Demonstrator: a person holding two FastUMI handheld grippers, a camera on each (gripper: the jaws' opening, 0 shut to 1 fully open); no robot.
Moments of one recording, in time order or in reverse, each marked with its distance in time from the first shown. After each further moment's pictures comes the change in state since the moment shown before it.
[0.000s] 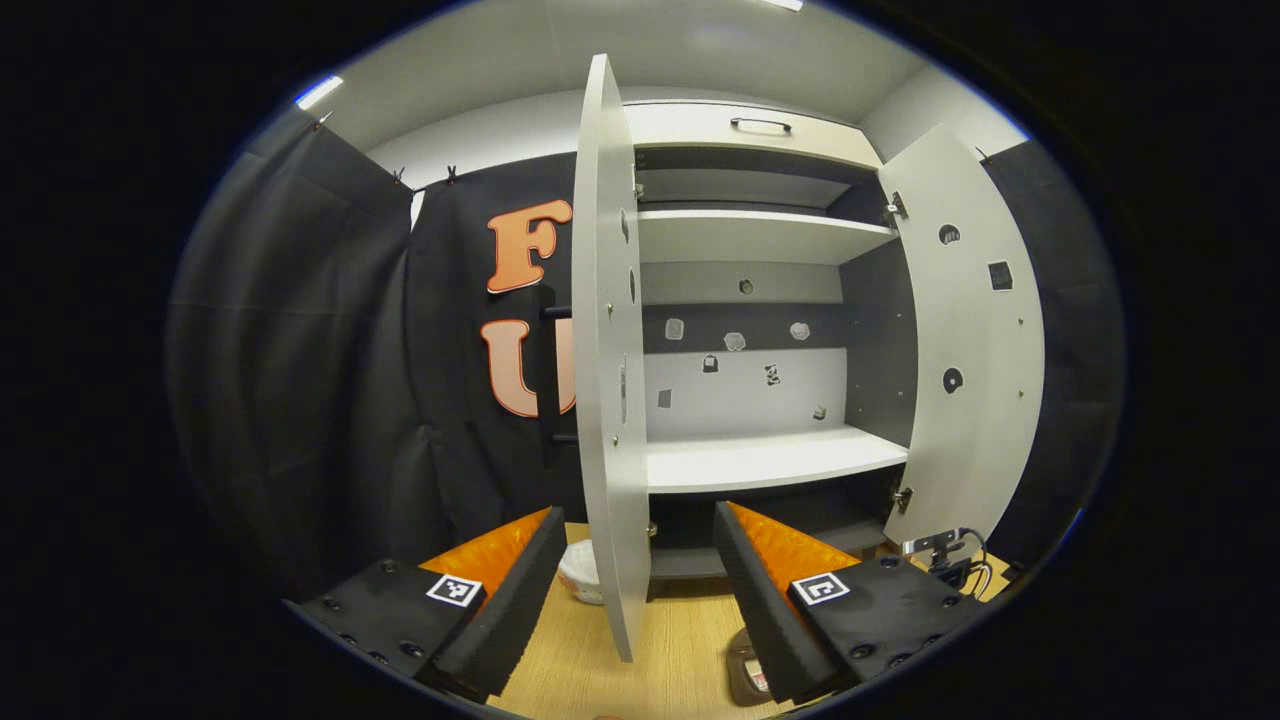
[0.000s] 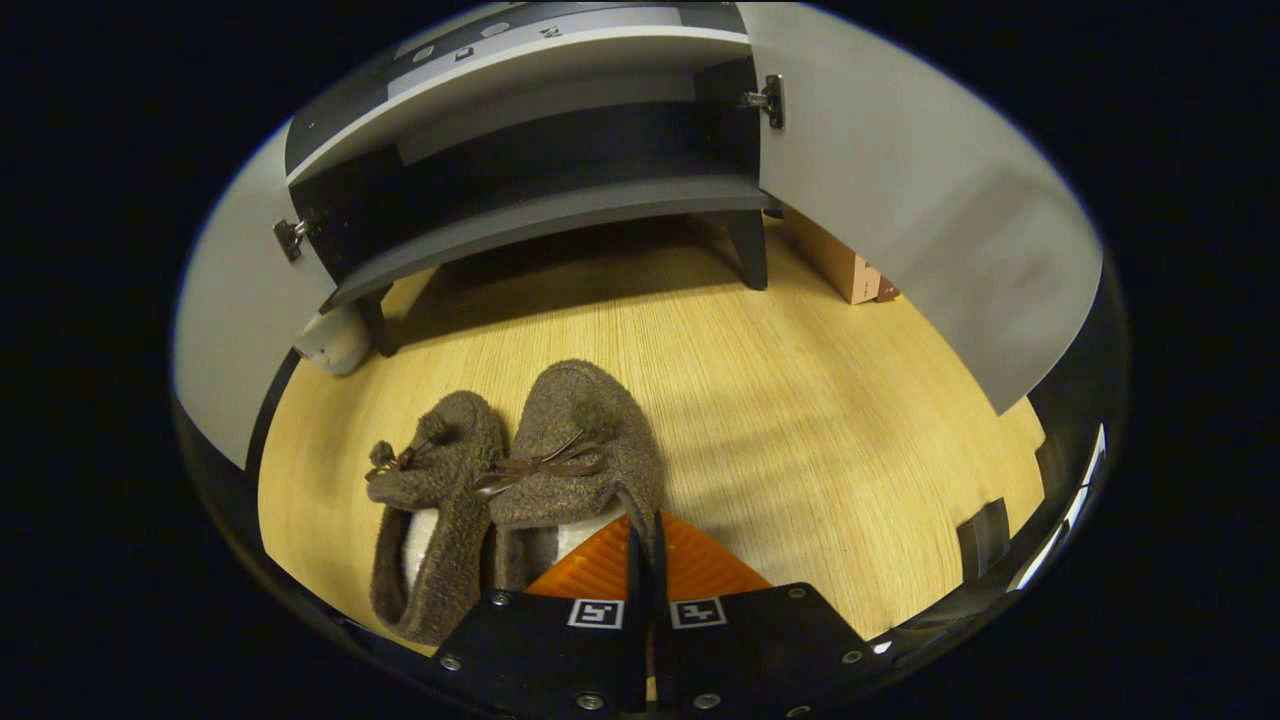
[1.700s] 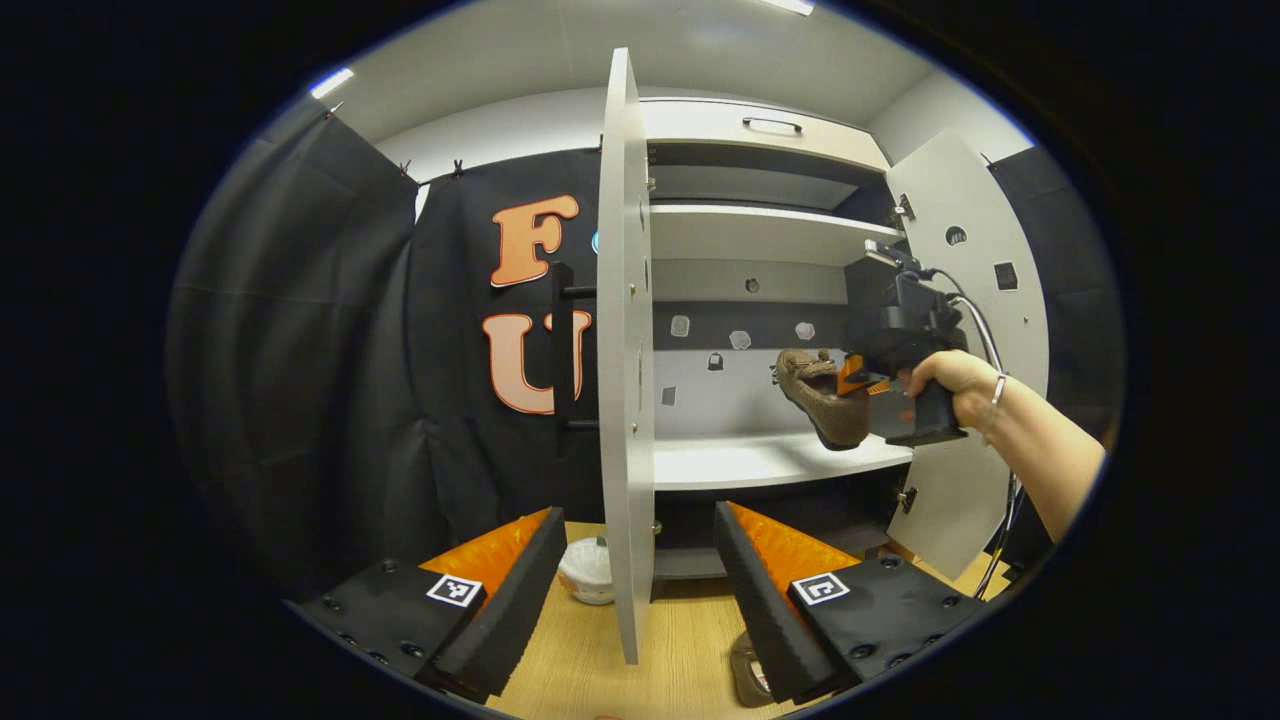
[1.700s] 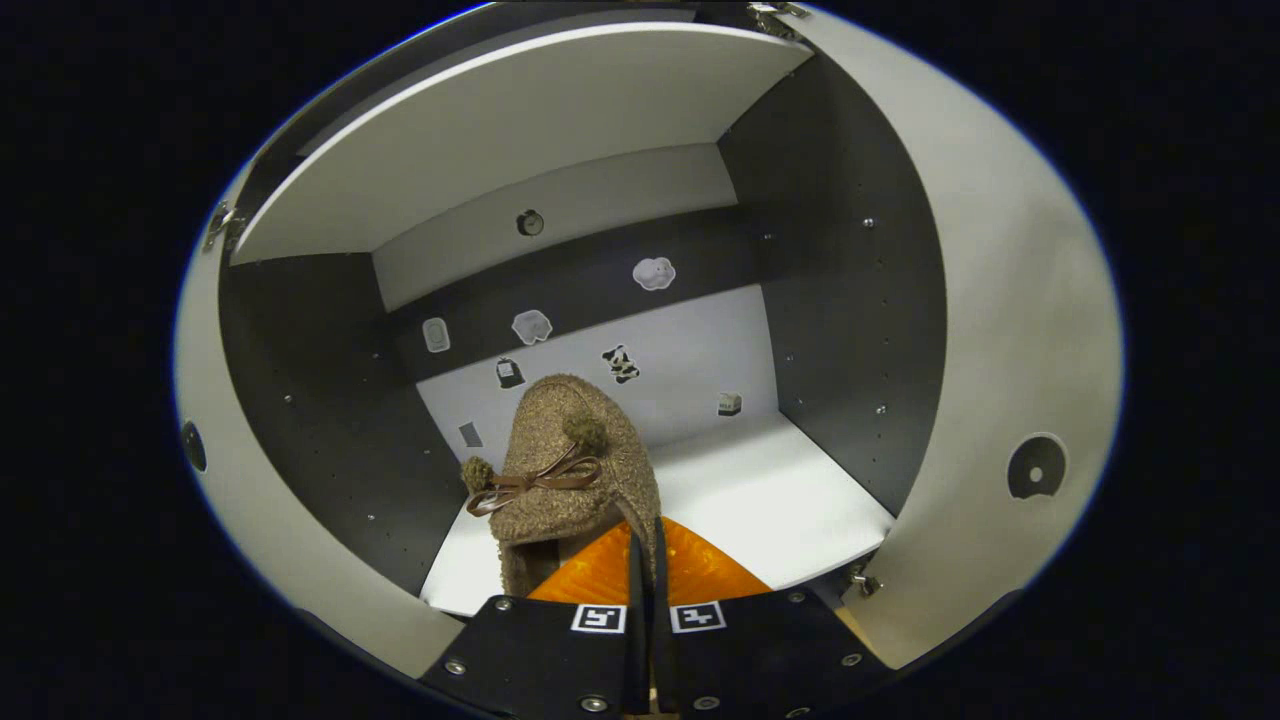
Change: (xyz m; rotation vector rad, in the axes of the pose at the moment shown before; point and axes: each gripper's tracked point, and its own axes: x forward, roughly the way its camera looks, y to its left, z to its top) left arm 0.009 0.016 -0.015 -0.028 0.004 -0.009; right arm -0.125 0.109 0.459 0.146 -0.499 0.103
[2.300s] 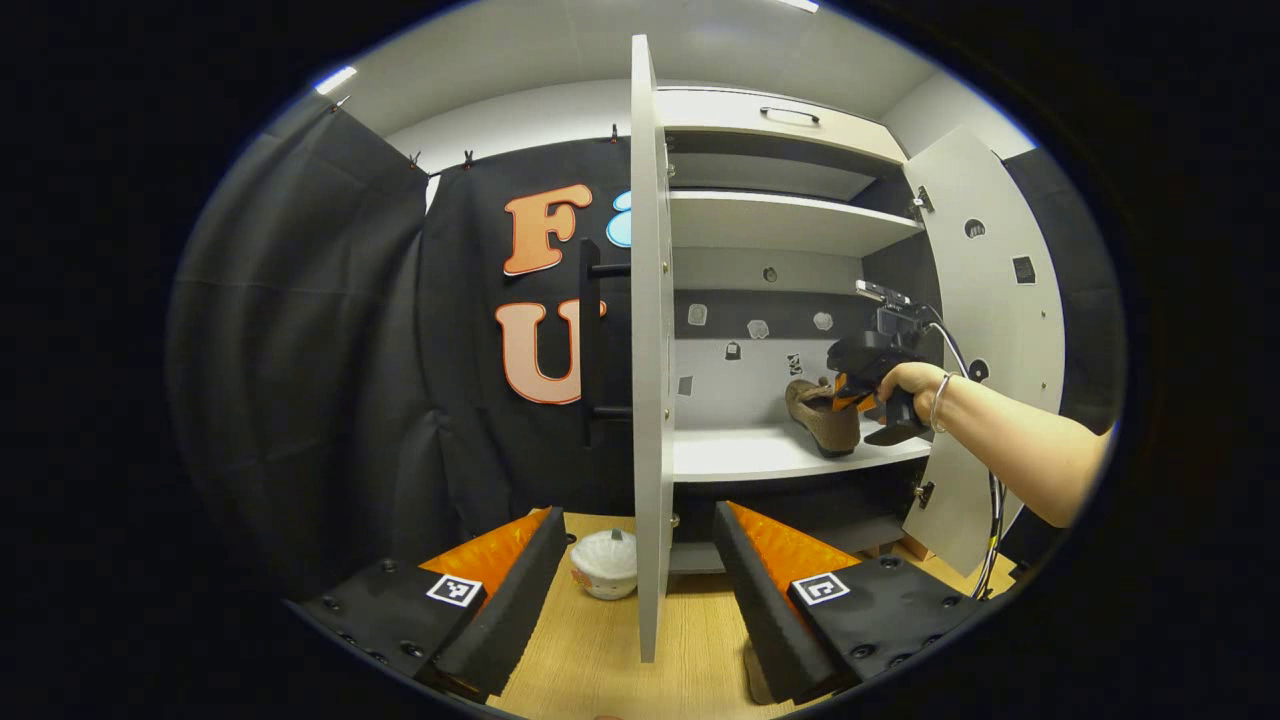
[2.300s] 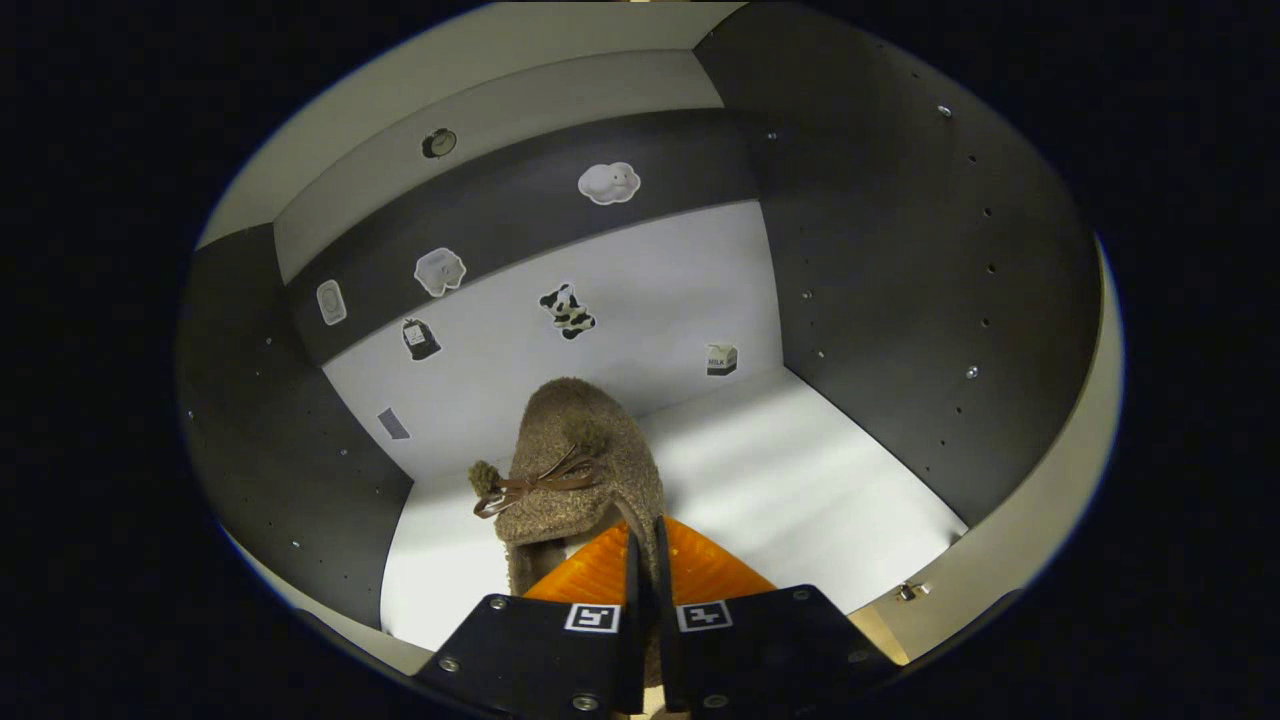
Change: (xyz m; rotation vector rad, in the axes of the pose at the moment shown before) left arm 0.006 0.013 -0.008 -0.006 0.028 0.033; right arm 0.083 -0.012 -0.029 0.033 0.139 -0.057
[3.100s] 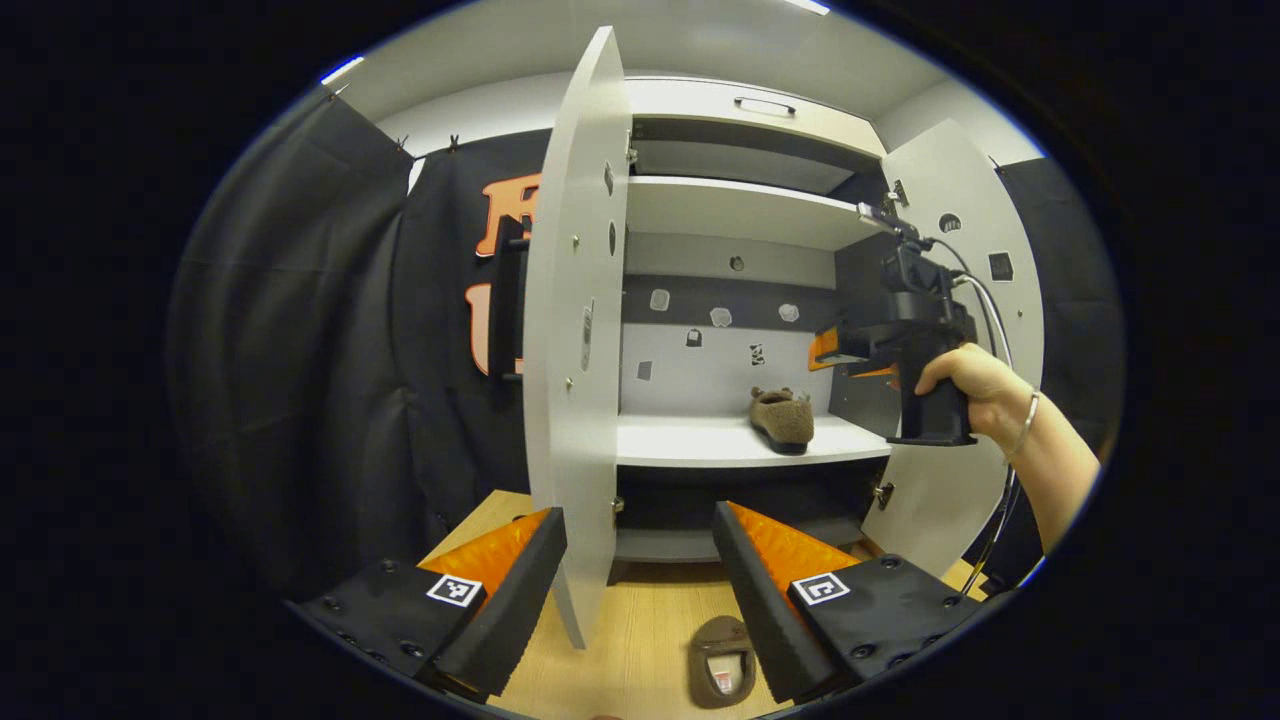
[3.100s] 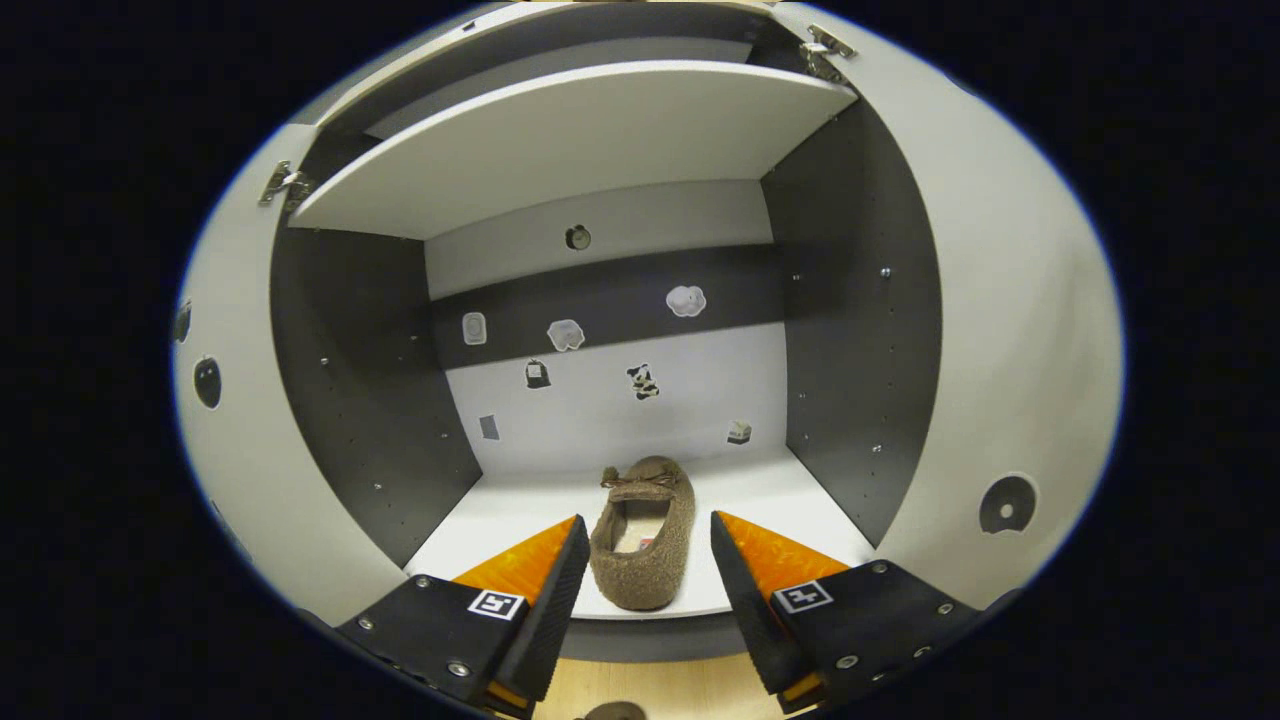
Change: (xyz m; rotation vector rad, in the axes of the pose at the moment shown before) left arm -0.004 -0.068 -0.024 -0.048 0.053 -0.066; right arm -0.160 0.003 0.012 -0.235 -0.278 0.162
